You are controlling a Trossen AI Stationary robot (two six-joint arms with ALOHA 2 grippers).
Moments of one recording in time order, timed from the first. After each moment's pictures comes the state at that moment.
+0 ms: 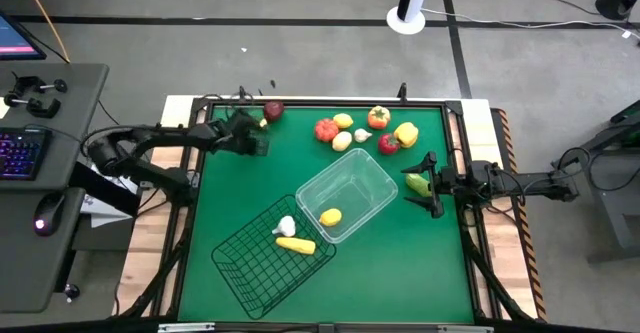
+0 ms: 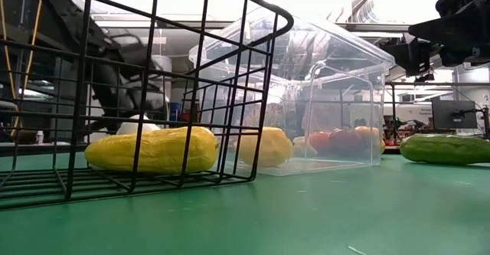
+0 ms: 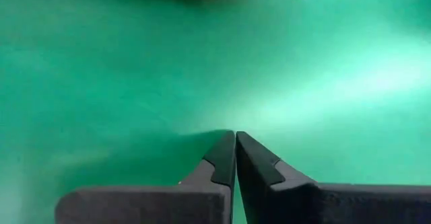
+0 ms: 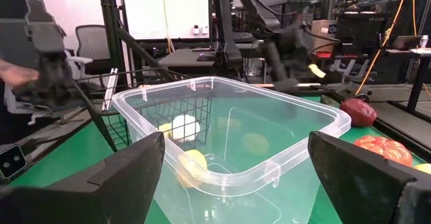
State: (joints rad) left arm 0.69 1.34 0.49 -0.19 0.00 -0.64; right arm 0.06 0.01 0.01 0.02 0.03 0.00
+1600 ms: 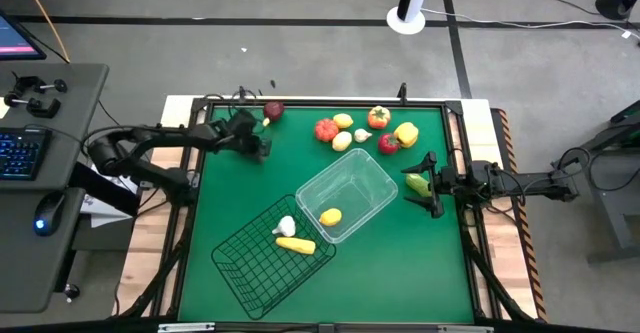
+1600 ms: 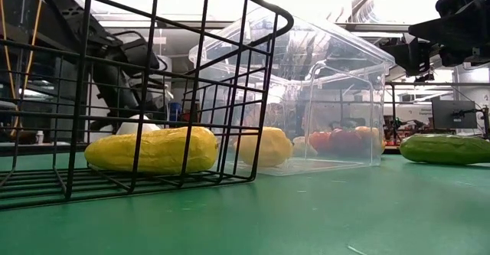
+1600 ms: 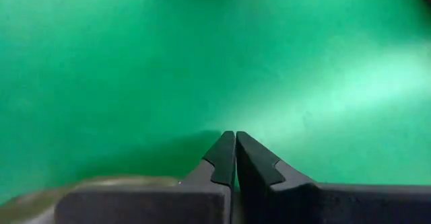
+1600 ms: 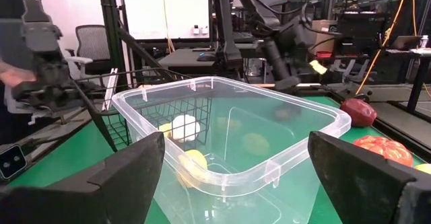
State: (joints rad) left arm 0.65 1.37 0.51 -0.15 -0.06 -0.60; right arm 0.06 0.01 0.01 0.02 0.03 0.00
